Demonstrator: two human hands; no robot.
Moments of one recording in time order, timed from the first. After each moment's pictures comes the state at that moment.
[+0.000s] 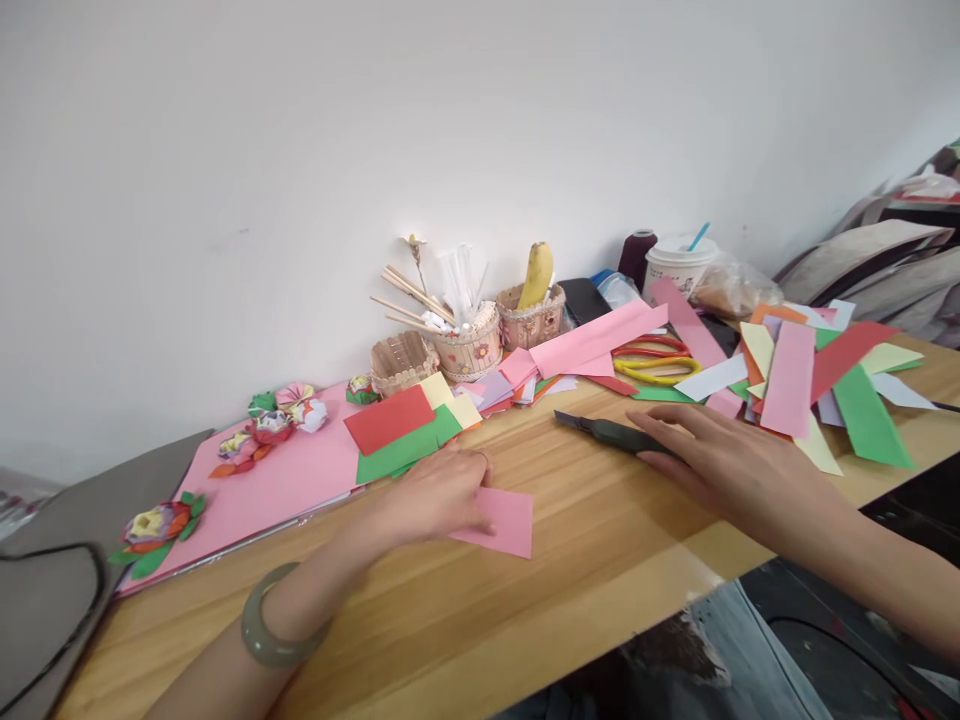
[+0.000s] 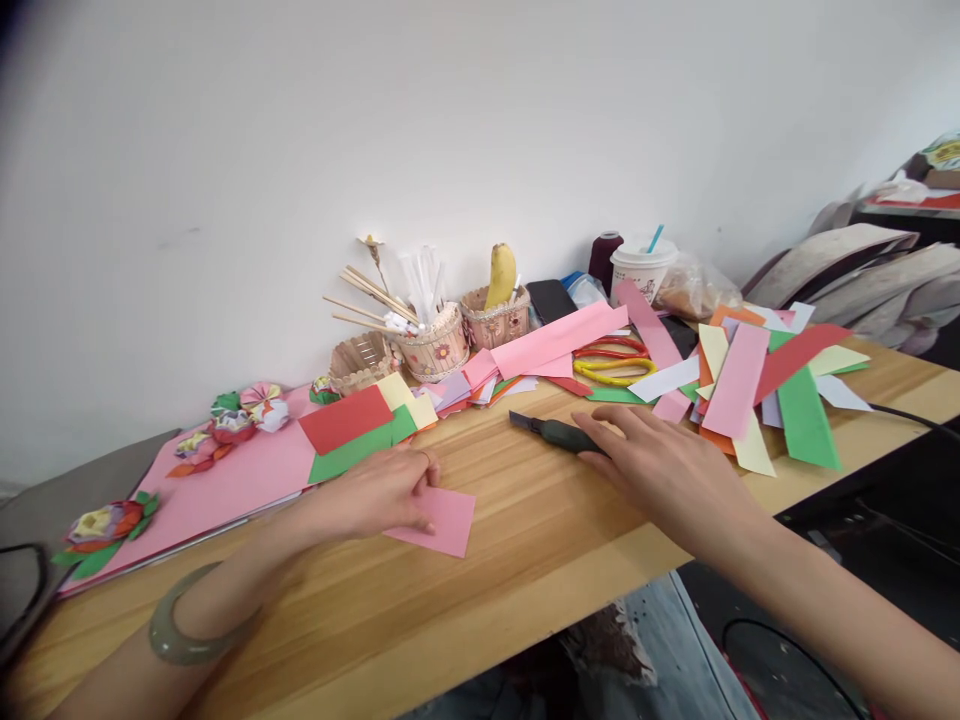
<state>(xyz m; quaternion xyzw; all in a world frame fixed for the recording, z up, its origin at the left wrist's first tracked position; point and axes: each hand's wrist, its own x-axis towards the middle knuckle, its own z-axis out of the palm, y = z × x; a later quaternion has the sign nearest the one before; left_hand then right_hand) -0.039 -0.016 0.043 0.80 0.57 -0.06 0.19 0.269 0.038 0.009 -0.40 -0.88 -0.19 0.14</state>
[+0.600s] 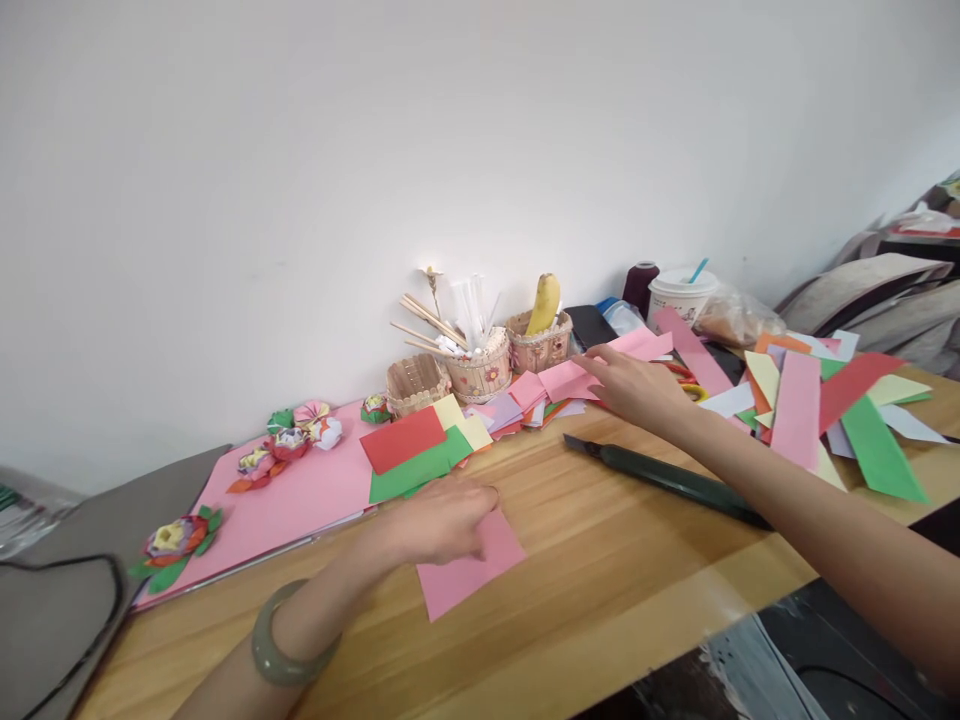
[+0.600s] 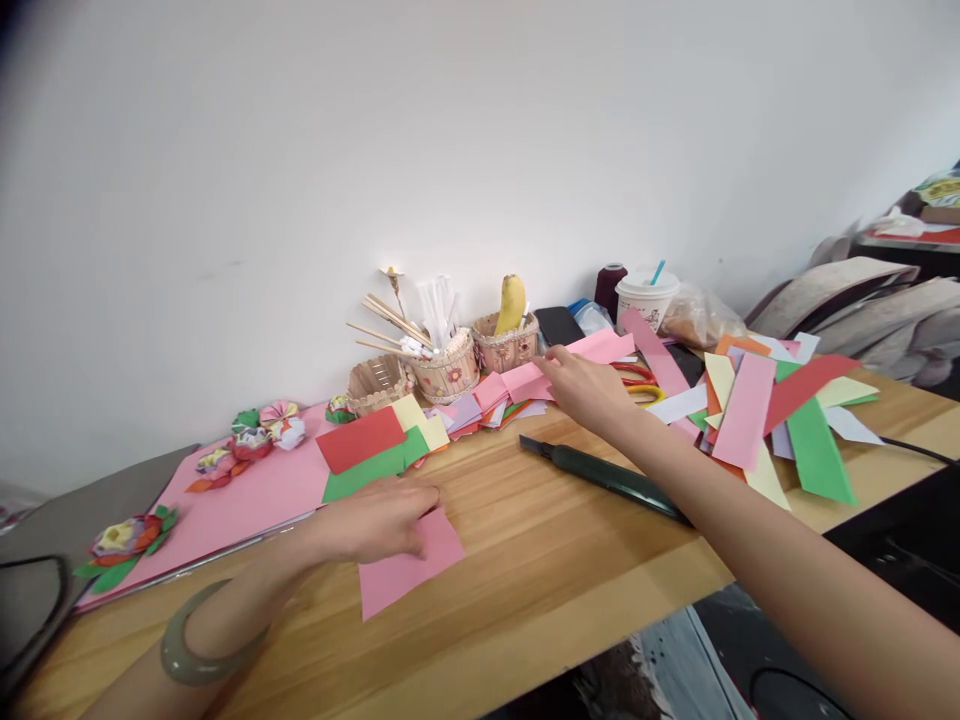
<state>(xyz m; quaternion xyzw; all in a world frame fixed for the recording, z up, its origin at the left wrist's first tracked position) -0.035 -0.019 0.061 0.83 0.53 -0.14 0.14 0.203 0.134 0.041 -0.46 -0.87 -0.15 0.13</state>
